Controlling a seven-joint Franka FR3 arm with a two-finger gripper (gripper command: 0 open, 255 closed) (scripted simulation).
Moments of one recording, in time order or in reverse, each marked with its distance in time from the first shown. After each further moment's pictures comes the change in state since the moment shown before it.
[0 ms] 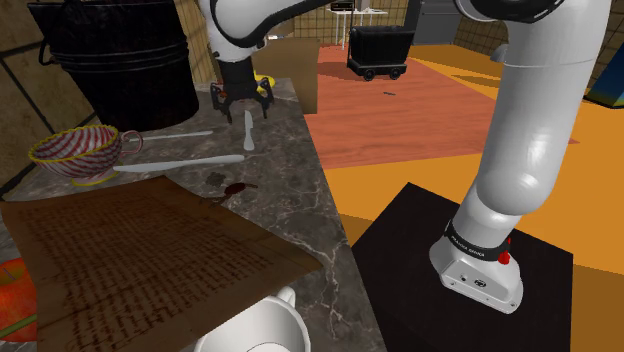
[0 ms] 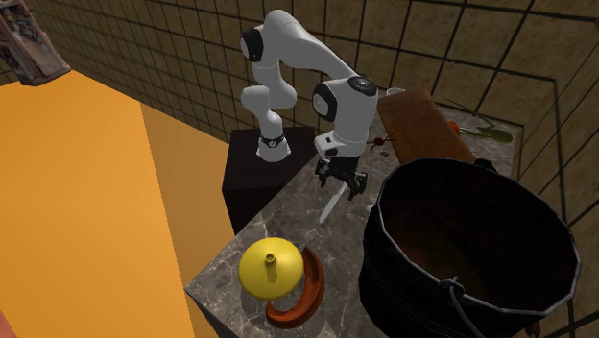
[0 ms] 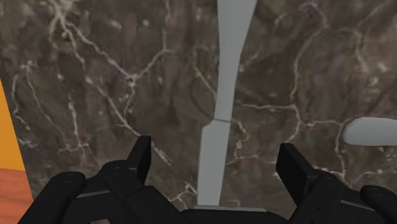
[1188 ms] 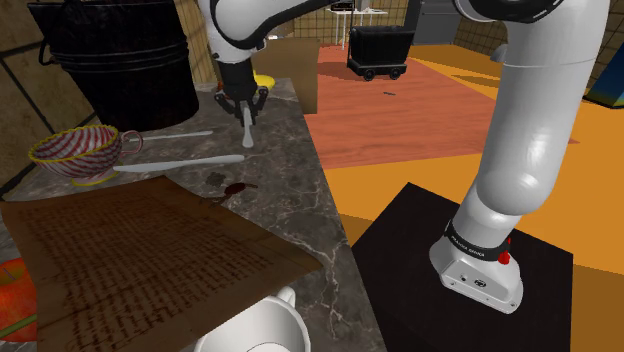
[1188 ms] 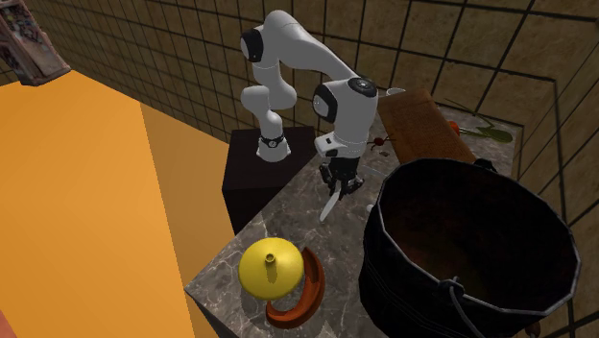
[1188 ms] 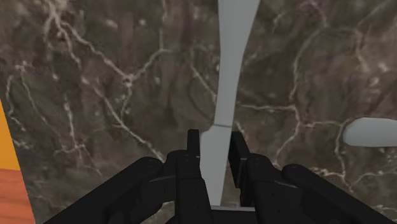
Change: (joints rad) arm 0.001 0.004 0.000 -0.001 -0.002 0.007 0.003
